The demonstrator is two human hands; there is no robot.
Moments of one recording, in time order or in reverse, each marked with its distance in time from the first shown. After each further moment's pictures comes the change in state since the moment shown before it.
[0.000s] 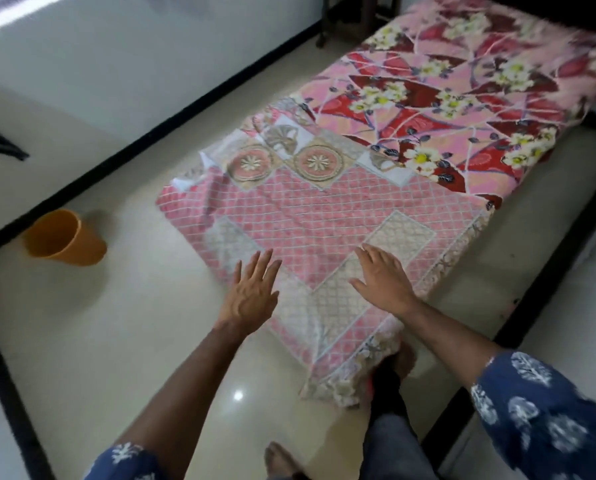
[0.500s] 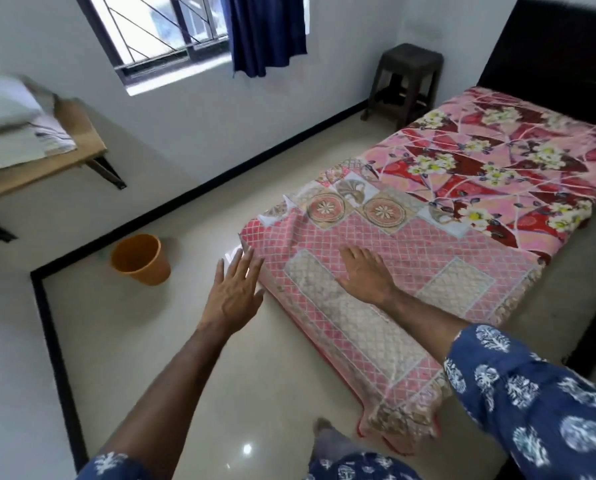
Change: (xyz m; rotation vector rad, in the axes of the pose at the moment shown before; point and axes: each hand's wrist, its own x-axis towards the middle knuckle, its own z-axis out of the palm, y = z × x) left_hand -0.149 -0.231 -0.111 0.026 0.195 -0.151; right_hand 0.027 -0.292 -0.070 -0.065 0.111 -0.130
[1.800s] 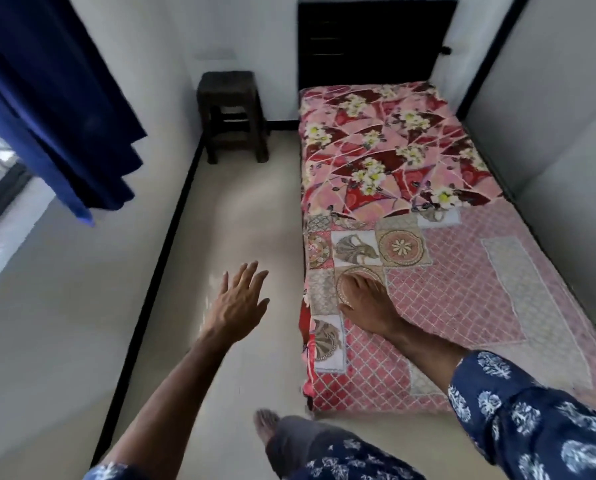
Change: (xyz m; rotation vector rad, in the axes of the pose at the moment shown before) left_hand 0.705 -0.351 -0.025 -0.092 -0.153 0.918; right_hand 0.537 -0.142 -0.022 0.162 0.130 0.869
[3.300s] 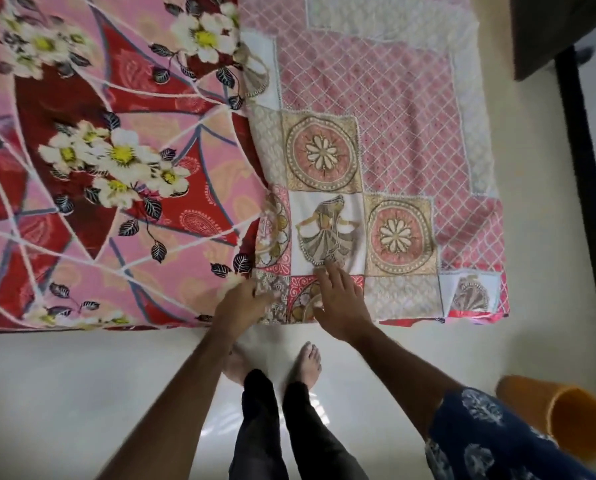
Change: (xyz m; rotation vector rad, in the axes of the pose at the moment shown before) left_hand 0.684 -0.046 0.280 -0.067 -1.185 0.724; right_hand 0.460 0.009 0.161 0.800 0.051 1.543
